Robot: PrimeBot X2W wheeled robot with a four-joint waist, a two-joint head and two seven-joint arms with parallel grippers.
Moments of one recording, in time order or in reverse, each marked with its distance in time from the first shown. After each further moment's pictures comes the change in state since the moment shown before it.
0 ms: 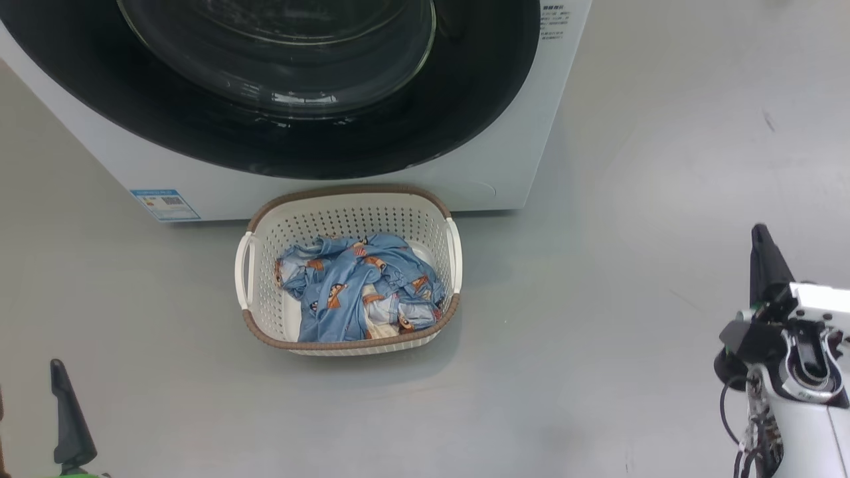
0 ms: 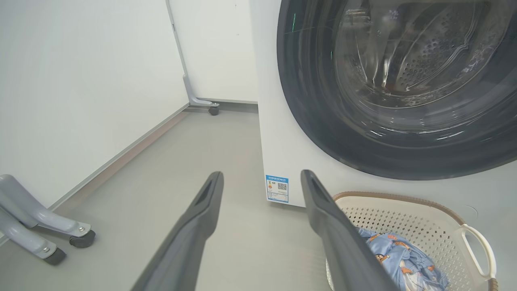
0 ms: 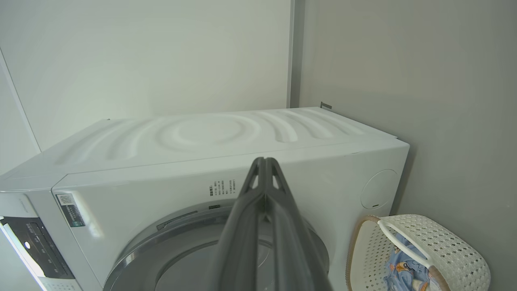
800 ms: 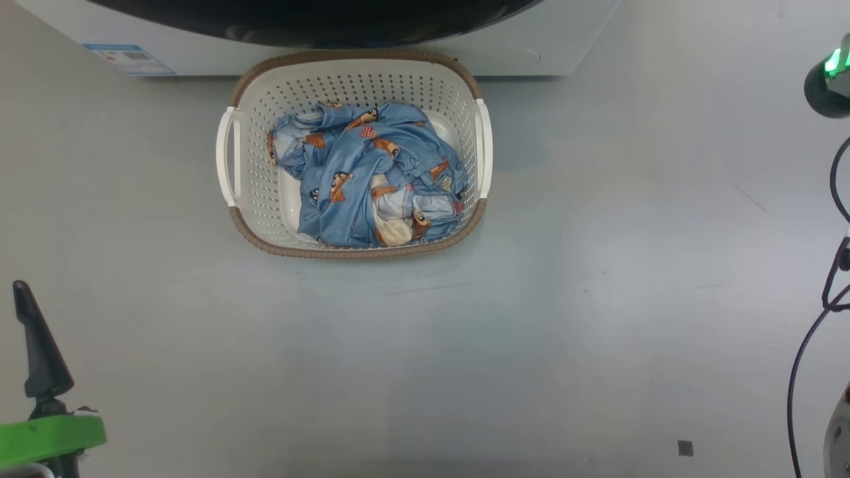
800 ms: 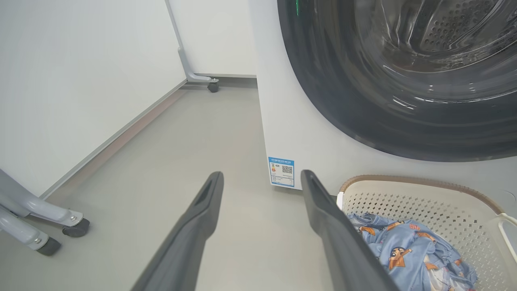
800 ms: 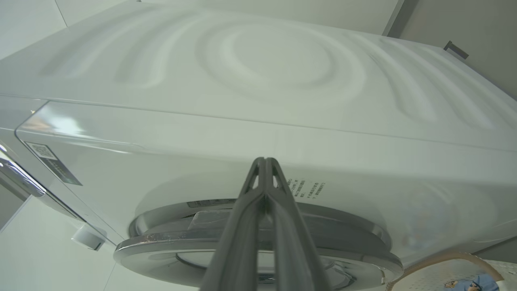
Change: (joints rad) left arm -0.119 -0.006 0.015 -0.102 -0.048 -0.008 0.000; right arm -0.533 -0.185 0.077 -0.083 0.041 0.000 0.308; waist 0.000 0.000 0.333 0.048
